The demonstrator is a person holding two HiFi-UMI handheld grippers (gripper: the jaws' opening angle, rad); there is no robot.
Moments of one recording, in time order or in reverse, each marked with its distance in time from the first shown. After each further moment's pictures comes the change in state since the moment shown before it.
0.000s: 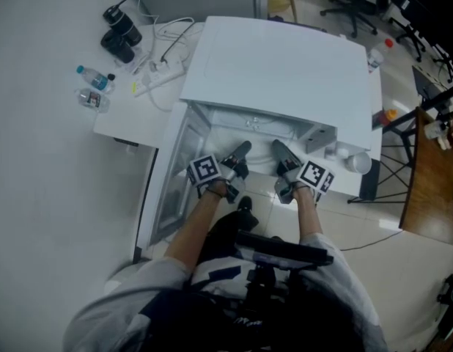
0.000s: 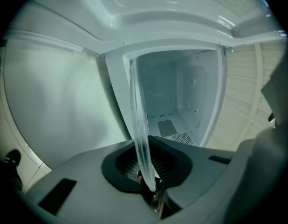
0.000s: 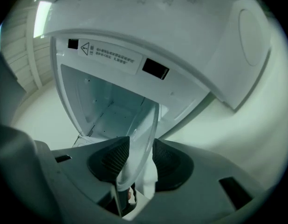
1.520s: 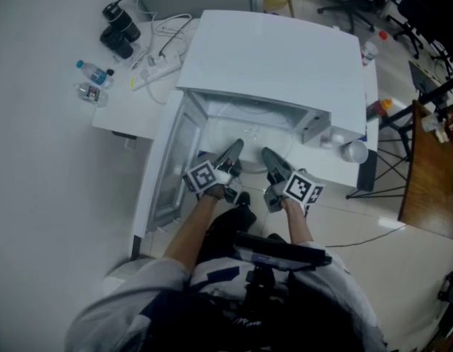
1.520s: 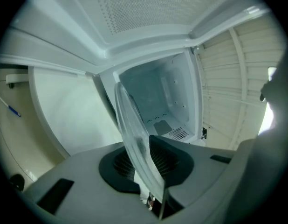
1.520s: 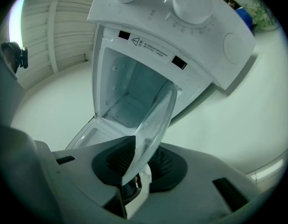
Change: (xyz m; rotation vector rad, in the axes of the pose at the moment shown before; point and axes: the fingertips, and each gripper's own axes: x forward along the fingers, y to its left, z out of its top) left arm -0.033 0.000 -0.014 0.186 -0.101 0.030; right arm -0.030 0.027 -0.053 -0.164 -0.004 0.053
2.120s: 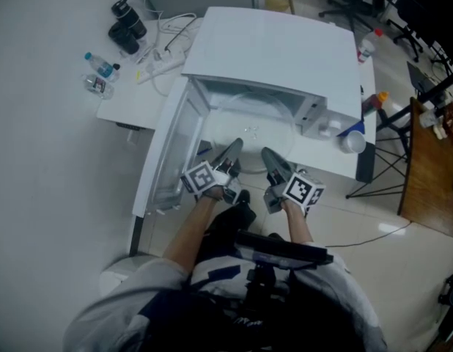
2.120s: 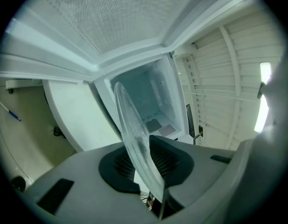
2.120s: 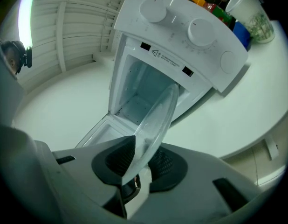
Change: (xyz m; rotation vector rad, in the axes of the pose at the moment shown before) left arm -0.036 -0.032 -0.015 0.044 -0.021 -0.002; right arm -0.033 0.032 -0.017 -0.036 -0.019 0.057
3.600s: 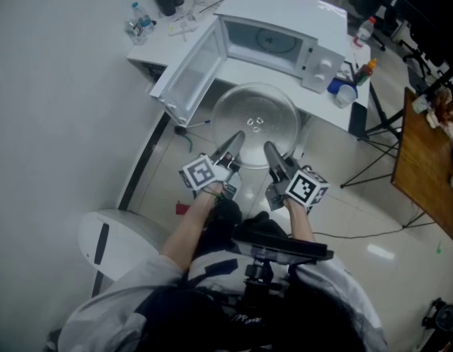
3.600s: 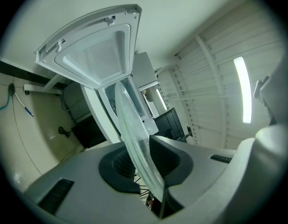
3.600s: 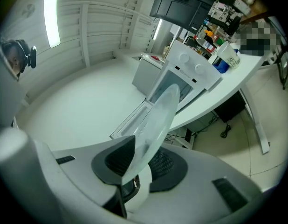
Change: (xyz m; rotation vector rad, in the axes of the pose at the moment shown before) left arm -0.189 -0.129 -0.149 0.042 -0.173 -0.023; right arm -0.208 0.109 -0.115 -0.108 0.061 0.132
